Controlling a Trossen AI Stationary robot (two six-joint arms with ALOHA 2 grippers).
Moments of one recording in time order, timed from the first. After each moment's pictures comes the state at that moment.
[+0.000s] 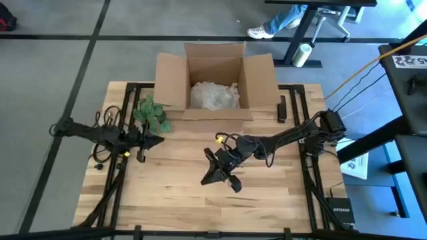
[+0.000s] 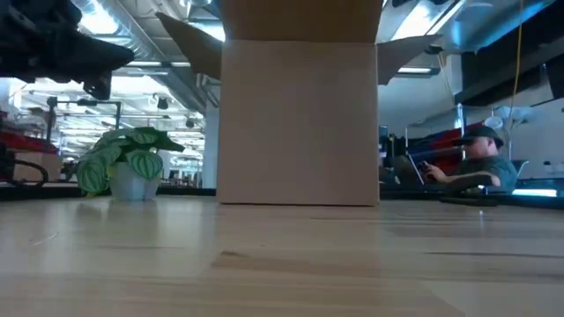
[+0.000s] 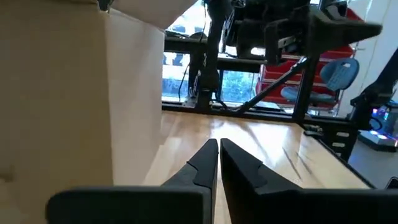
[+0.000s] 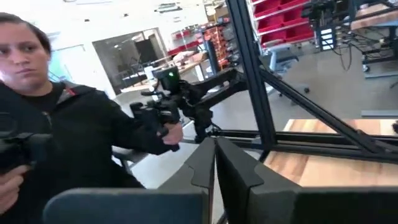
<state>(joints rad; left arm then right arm) -0.21 0.01 0.01 0.05 -0.28 -0.05 0.24 1.75 1.09 0.74 -0.46 0.36</state>
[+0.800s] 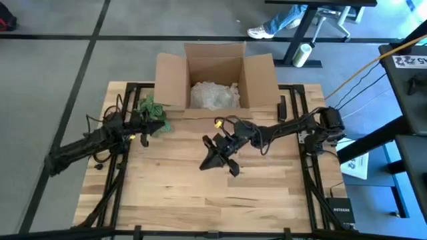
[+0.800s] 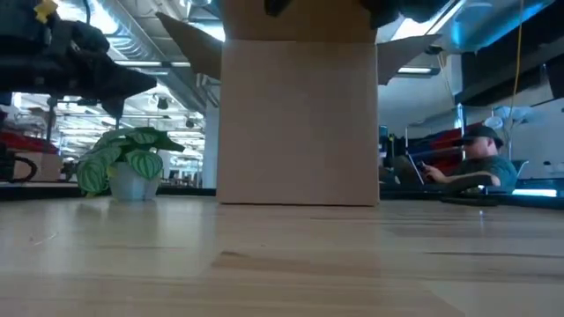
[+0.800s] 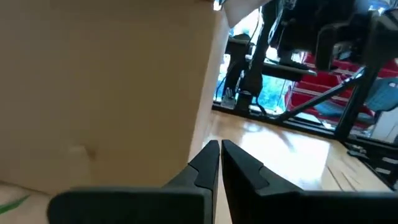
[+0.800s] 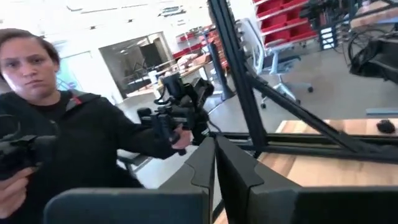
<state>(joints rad) 0.48 0.07 0.01 0.05 0.28 -0.15 0.11 1.72 1.08 0.73 -0.62 0.40</state>
